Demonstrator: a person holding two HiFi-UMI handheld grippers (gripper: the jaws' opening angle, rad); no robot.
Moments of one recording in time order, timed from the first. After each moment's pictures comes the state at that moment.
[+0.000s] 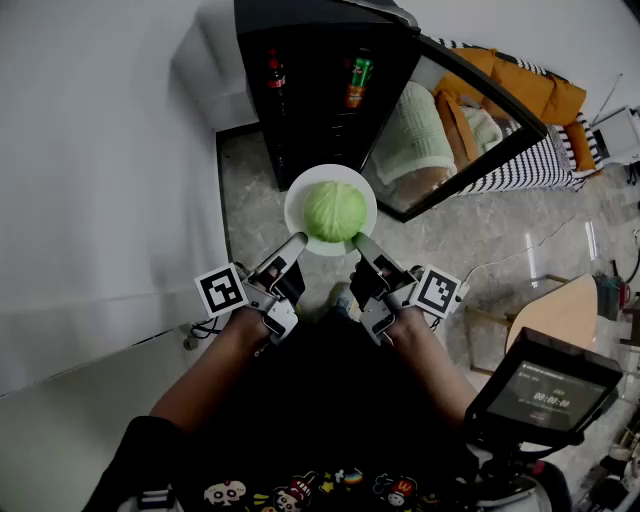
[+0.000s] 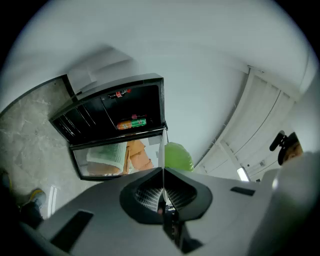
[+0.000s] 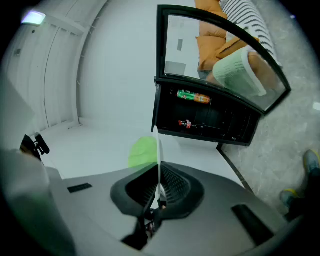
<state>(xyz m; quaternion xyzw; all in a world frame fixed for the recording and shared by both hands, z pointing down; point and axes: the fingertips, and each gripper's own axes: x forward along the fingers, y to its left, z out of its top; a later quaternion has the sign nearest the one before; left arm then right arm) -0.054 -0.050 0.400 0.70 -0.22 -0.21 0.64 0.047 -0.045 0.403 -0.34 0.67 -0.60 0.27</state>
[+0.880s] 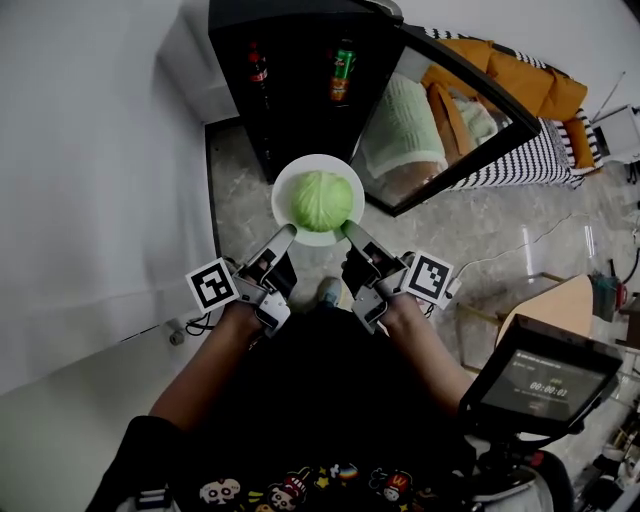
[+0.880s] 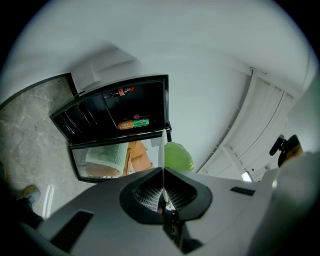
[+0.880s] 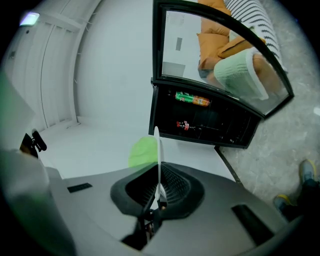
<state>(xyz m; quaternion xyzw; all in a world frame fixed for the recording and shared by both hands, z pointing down) -0.057 -0.050 0.403 0.69 -0.24 -0.24 0.64 0.042 -0.052 0.402 -0.33 0.69 -0.59 0.25</state>
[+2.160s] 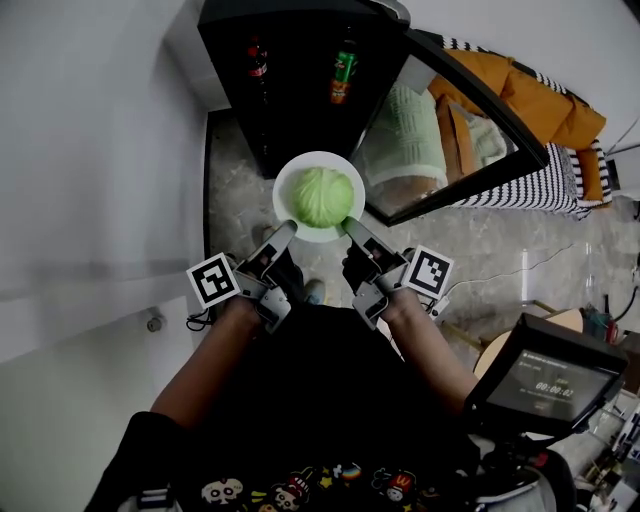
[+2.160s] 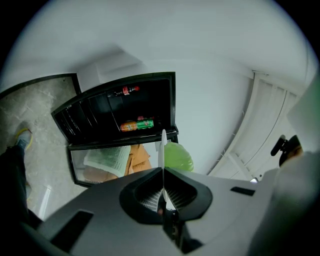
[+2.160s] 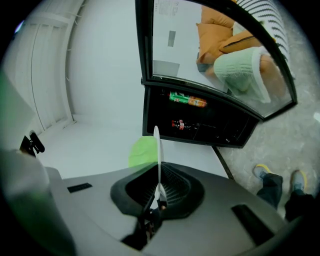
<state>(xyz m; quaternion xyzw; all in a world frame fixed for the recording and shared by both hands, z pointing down) -0.056 -0.048 0.413 0.66 -0.29 -0.27 0.64 0.043 -0.062 0.414 -0.29 0.69 -0.63 0.19</state>
